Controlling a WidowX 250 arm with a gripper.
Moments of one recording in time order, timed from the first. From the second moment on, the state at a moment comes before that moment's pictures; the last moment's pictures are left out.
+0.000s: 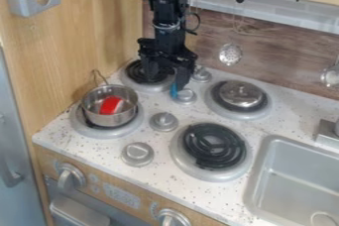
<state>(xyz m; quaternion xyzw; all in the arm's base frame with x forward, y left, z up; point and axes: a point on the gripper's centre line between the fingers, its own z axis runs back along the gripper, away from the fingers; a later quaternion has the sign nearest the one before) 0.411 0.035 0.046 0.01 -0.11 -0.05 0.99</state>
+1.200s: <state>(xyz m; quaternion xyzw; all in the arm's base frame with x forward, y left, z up) 0.510 -0.039 0.008 -0.06 -0.27 -0.10 0.96</state>
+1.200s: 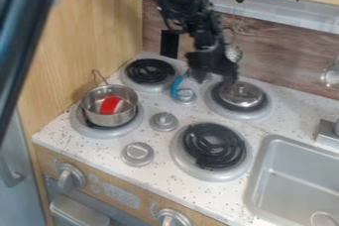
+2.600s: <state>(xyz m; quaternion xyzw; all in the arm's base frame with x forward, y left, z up) 0.562 -0.061 -0.021 -0.04 -0.29 -0.11 0.95</state>
